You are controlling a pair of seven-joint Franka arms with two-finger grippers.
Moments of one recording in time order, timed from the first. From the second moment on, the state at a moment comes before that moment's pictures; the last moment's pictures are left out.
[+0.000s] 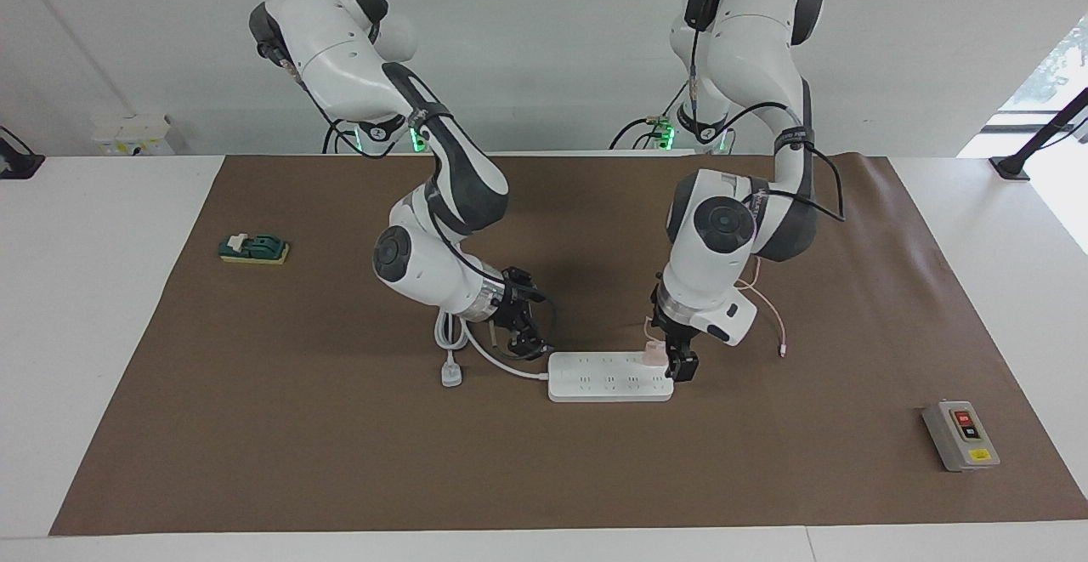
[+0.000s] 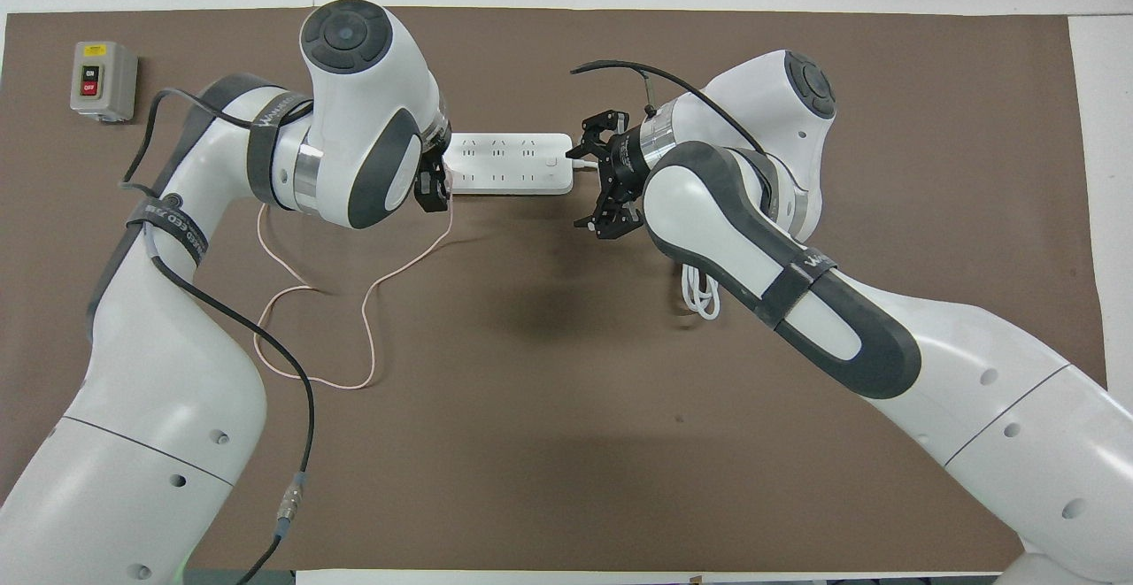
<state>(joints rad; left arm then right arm) -0.45 0.62 0.02 -1.37 -0.02 2.00 -2.00 -0.01 0.68 0.51 -1.53 0.39 2.32 1.59</state>
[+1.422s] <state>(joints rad) -0.45 0.65 0.03 -1.36 -0.01 1.98 -1.98 0.17 0.88 0.37 -1.31 0.33 2.42 1.57</state>
